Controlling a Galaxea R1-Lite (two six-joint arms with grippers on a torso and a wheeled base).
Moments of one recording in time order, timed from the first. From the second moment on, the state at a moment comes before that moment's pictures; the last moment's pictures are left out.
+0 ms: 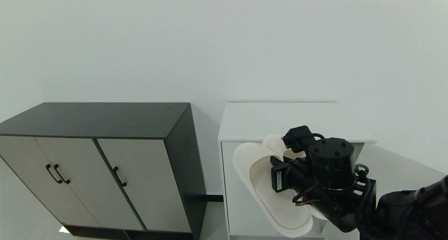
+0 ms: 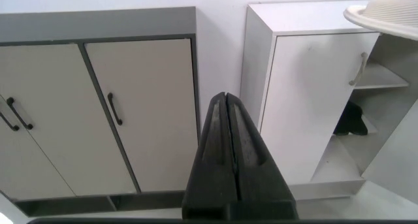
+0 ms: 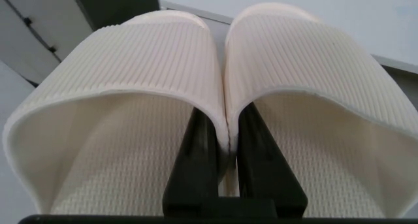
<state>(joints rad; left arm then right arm) 0.00 0.00 0.00 0.00 -0.05 0.02 0.82 1.85 -0.71 -0.87 -0.42 0.15</state>
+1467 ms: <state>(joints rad) 0.00 0.00 0.00 0.00 -0.04 0.02 0.81 1.85 -0.71 -0.87 -0.42 0.15</state>
